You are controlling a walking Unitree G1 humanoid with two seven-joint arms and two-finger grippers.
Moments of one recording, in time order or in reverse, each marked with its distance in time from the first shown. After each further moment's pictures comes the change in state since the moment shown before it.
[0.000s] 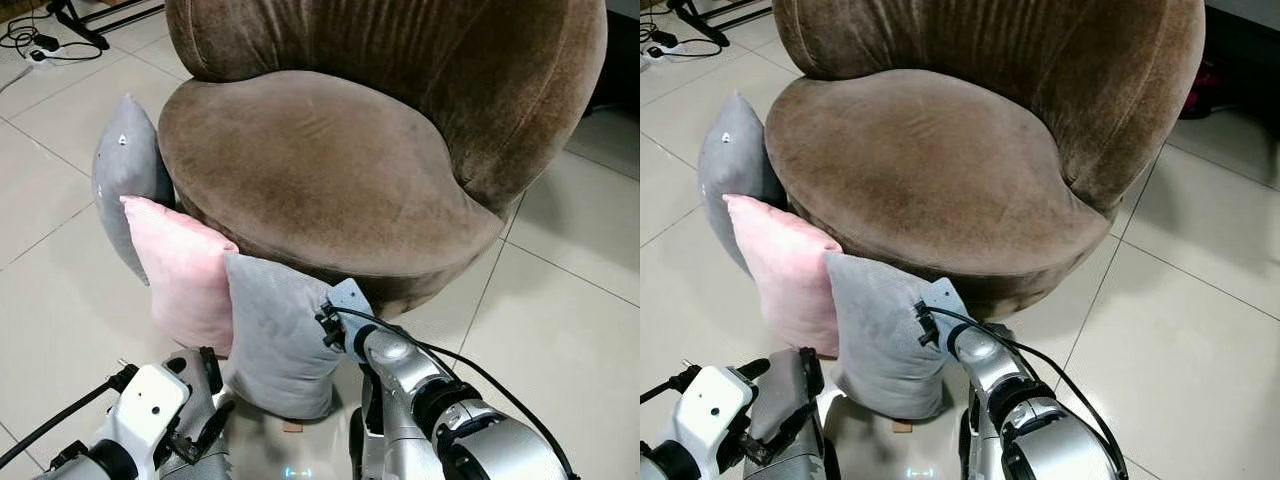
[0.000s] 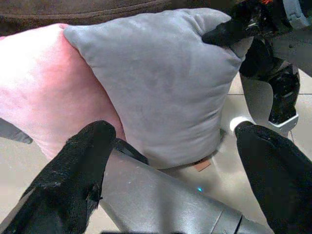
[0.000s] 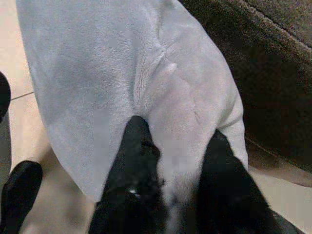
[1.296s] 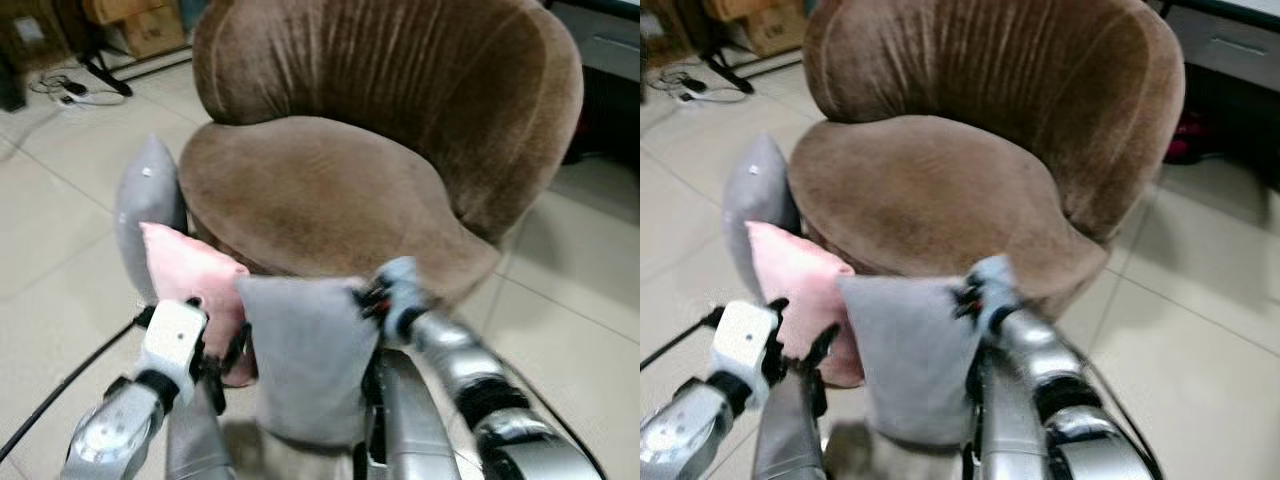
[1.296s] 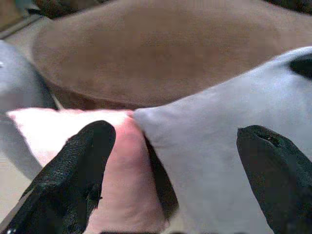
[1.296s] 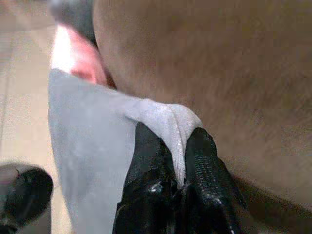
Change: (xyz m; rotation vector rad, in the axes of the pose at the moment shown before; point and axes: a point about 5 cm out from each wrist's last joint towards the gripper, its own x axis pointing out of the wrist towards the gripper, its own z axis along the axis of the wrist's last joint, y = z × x) left arm 0.064 0.024 0.030 -0.112 -0.225 0.177; right arm -0.042 -0.069 0.009 0.289 -0.250 0.047
